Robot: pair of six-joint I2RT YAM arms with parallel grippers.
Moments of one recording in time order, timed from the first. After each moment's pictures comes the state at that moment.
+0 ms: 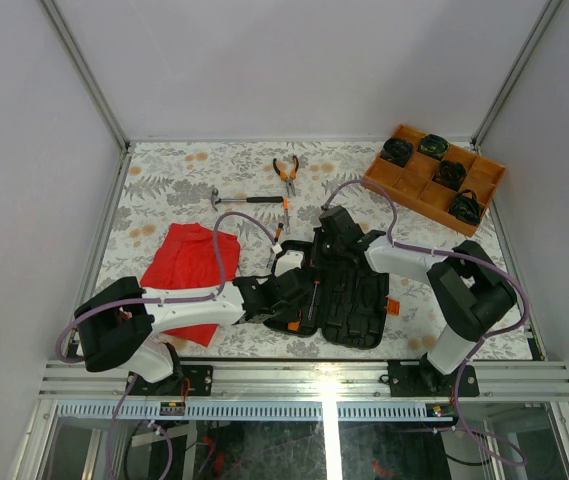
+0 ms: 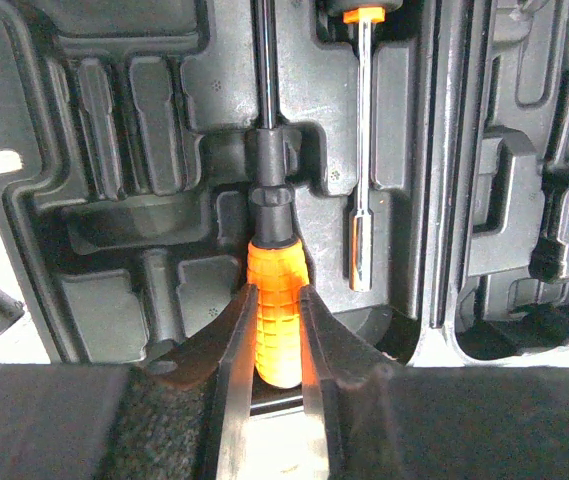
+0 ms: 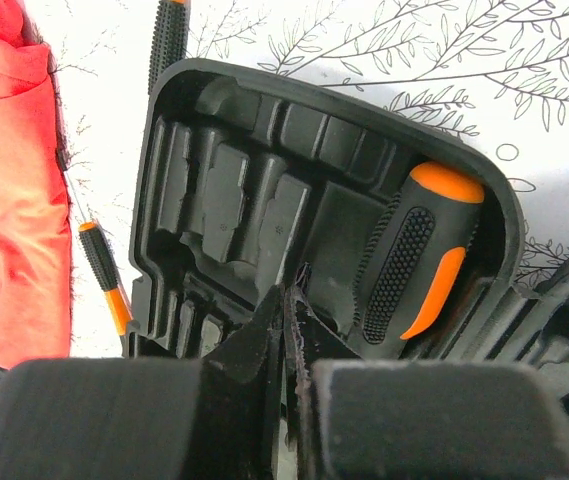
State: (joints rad) left arm -1.11 1.50 0.81 -0.33 -0.22 -0.85; right arm 0.67 1.69 0.93 -0.12 -0.12 0.75
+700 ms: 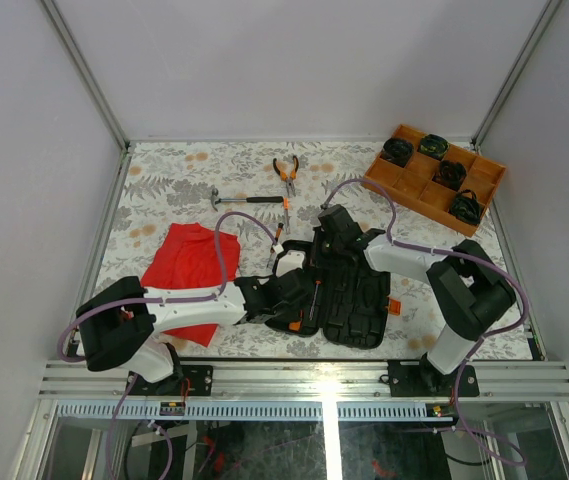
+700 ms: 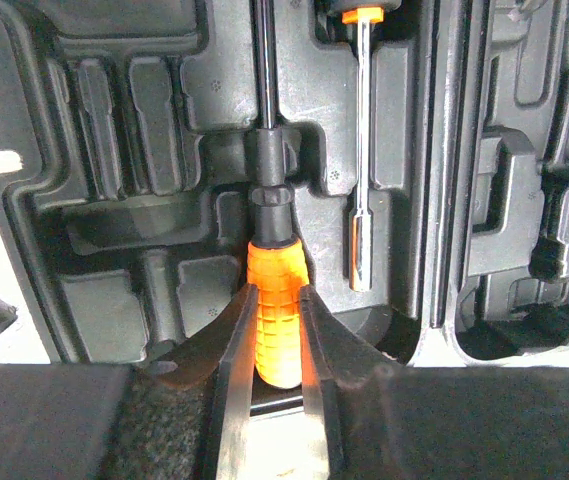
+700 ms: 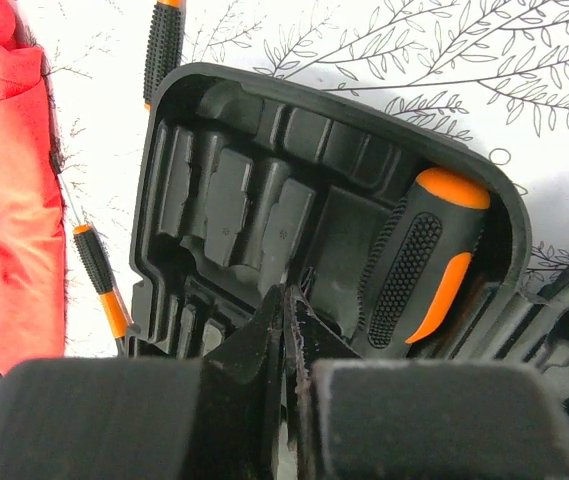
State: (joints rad) left arm -1.11 1.51 0.81 -0.33 -0.22 -0.85; right arm 0.67 1.70 0.94 -0.14 -0.11 0.74
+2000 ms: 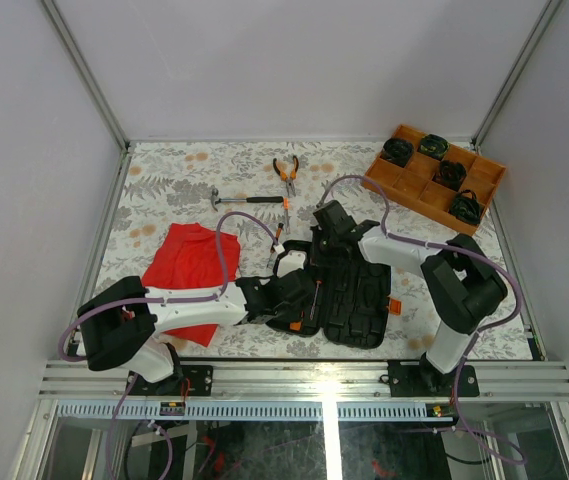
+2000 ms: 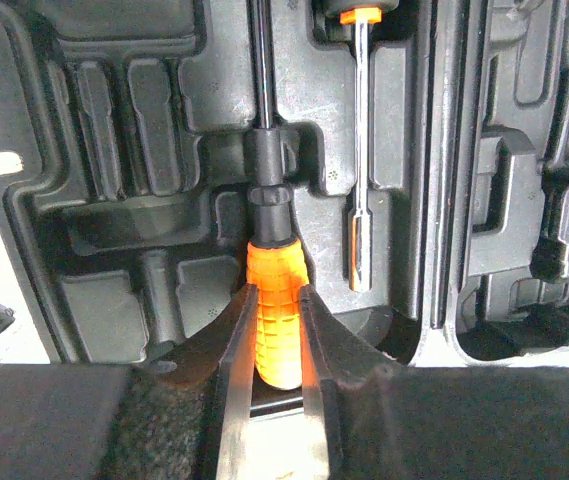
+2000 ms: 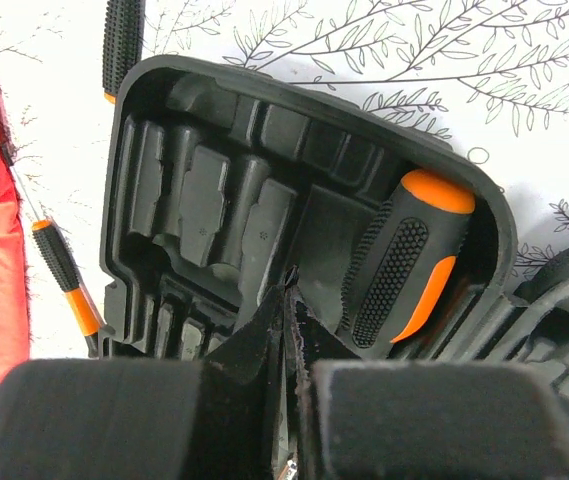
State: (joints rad) left arm -1.12 1.52 0.82 -0.33 -0.23 -0.85; right arm 0.67 1.75 1.03 -0.27 -0.10 0.69
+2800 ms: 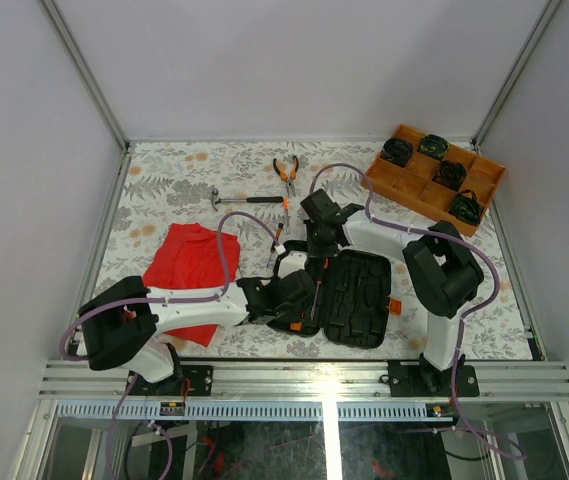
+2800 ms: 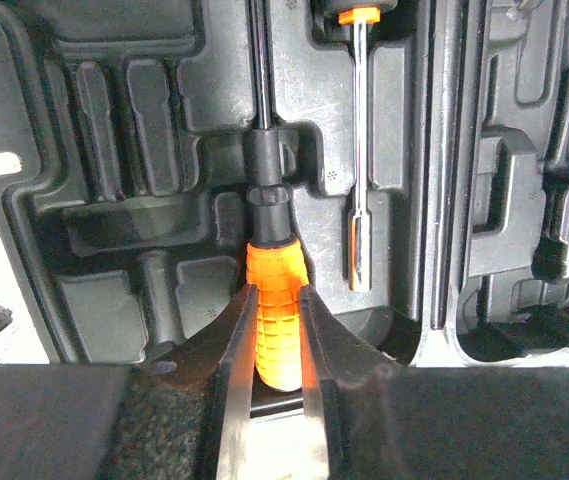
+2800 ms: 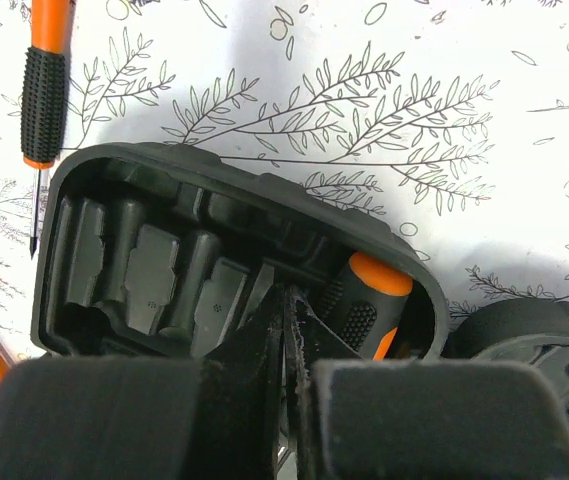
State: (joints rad) left arm -1.13 1.53 0.82 -0.33 -0.24 -0.86; right arm 0.67 1.91 1.27 -0.50 0.04 0.55
